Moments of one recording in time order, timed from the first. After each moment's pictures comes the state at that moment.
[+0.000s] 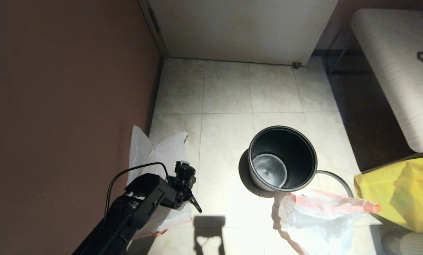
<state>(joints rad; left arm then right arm) -0.29 3.06 -1.94 -0.59 0.73 0.23 0.01 0.00 -0.03 0.08 -0.01 0.00</state>
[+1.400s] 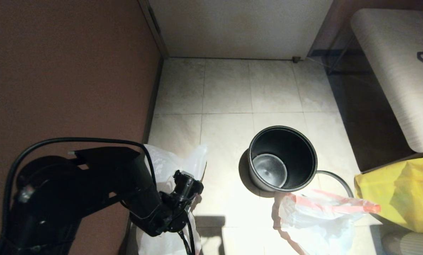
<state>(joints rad) -0.56 2.29 -0.83 -0.58 0.75 0.02 0.01 0.00 -0.03 0.08 -0.01 0.00</state>
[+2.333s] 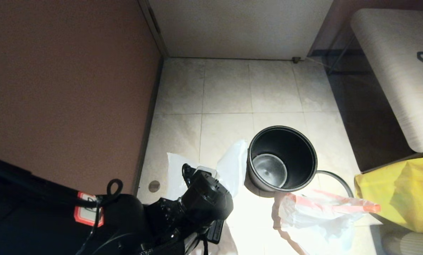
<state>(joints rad) -0.96 1.81 -0.86 -0.08 0.53 -0.39 0.01 0.00 -0.03 0.08 -0.01 0.00</state>
